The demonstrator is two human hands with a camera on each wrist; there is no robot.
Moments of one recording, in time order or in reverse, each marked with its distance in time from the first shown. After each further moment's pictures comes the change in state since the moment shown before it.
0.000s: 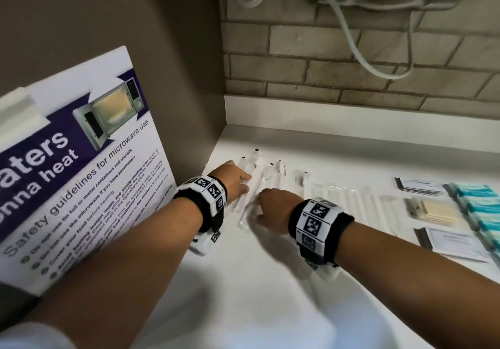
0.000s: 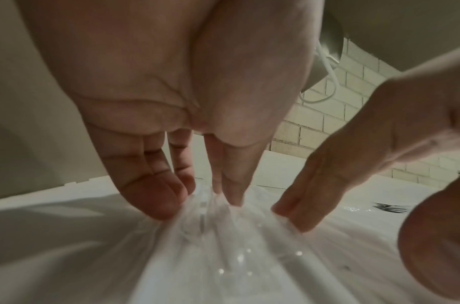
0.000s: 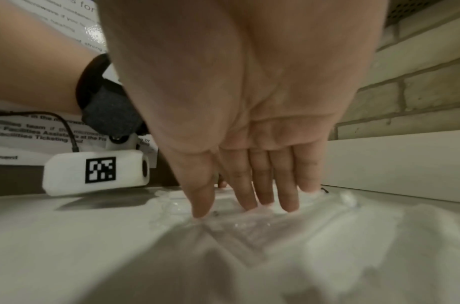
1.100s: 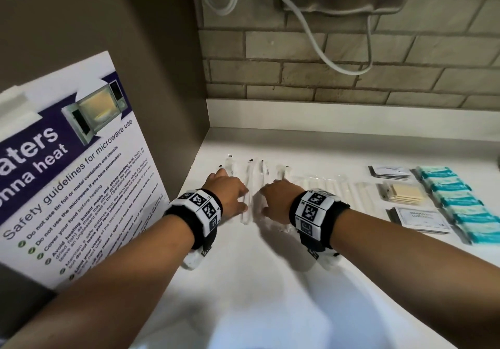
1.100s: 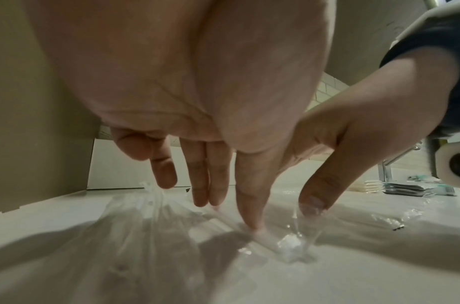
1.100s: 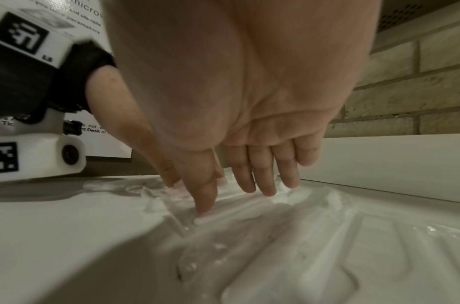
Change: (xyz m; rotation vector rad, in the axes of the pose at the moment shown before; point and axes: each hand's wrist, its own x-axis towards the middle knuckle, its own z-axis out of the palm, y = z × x) left_hand -0.048 0.026 0.020 0.170 -0.012 0.062; right_hand -0.026 0.027 0.004 -0.057 0.042 0.113
